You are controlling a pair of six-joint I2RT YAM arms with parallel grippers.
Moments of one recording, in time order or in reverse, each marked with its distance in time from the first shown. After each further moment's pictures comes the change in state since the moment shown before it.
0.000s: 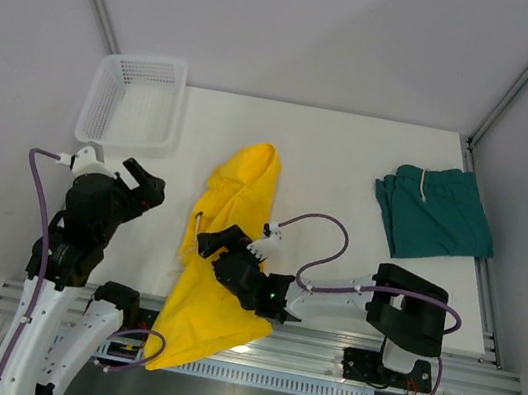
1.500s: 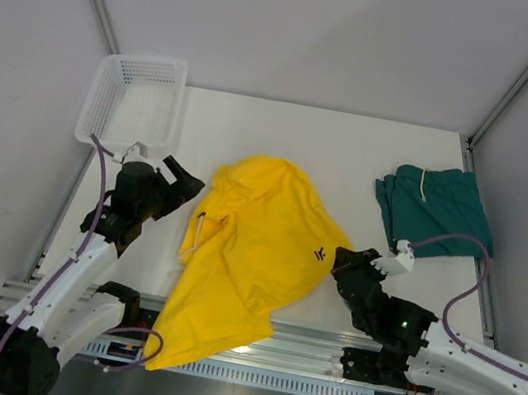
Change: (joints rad) left arm -0.017 0.266 -0.244 0.422 0.241 -0.192; right arm -0.206 -1.026 -0.465 -0.661 0.224 -0.236
